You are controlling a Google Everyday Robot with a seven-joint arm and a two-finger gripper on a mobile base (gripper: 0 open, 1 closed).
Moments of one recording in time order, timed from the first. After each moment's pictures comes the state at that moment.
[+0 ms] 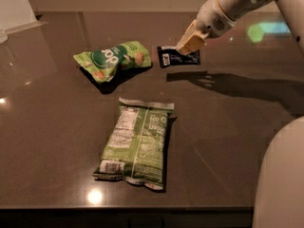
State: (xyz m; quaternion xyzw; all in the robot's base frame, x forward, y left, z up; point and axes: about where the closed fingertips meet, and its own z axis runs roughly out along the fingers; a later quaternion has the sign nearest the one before) arm 0.663 -0.107 0.915 -0.61 0.72 0.16 0.28
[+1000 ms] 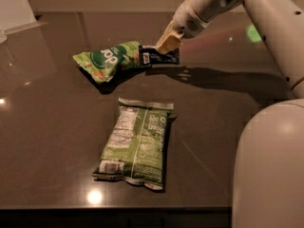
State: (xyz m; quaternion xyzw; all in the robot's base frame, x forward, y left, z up) arm 0.691 -0.045 0.902 -0.61 0.71 0.18 0.29
